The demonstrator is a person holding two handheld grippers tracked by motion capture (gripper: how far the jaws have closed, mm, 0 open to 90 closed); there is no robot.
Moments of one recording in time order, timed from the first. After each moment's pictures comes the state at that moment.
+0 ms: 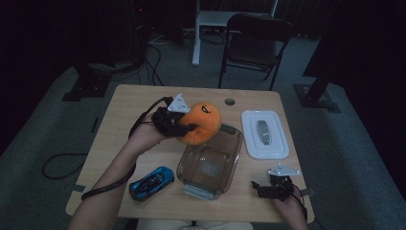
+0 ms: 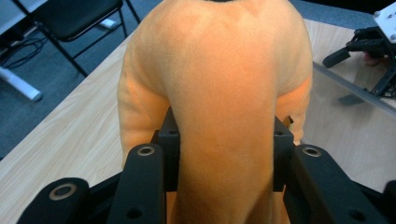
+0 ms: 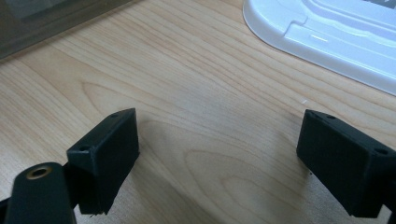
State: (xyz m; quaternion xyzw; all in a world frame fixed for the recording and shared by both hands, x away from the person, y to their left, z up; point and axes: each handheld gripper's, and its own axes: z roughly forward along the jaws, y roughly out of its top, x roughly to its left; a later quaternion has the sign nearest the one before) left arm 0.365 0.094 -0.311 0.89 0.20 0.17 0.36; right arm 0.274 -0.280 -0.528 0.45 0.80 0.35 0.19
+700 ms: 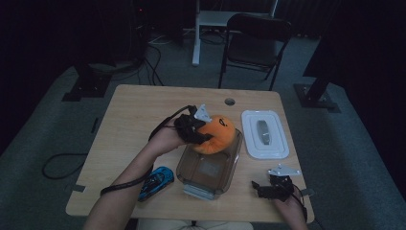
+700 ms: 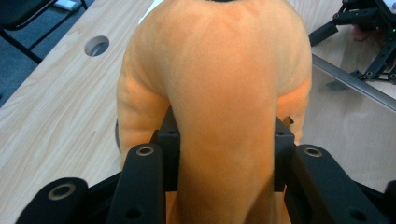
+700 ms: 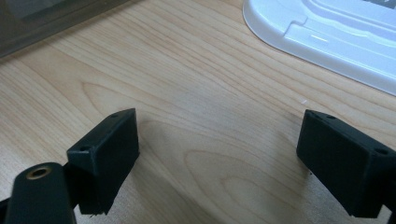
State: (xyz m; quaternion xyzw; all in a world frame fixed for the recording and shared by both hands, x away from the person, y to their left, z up) left arm 0.375 0.046 -0.345 0.92 0.16 0.14 0.32; right arm 0.274 -0.280 -0.528 0.45 0.80 0.35 0.19
